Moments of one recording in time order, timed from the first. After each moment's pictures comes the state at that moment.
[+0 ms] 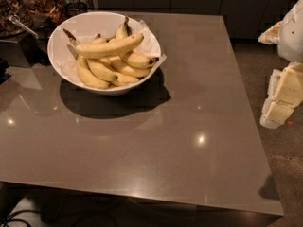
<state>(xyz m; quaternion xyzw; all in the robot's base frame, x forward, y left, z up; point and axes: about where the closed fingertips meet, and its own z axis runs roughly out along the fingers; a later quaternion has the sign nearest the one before) 0.438 -0.217 0.976 -0.60 0.78 -0.03 0.16</state>
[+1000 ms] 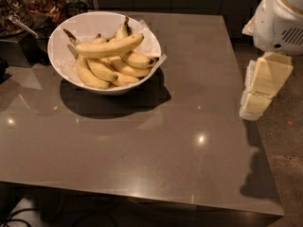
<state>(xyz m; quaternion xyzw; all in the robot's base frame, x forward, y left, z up) 0.445 -0.185 0.990 -0.61 0.78 -0.06 0.14</state>
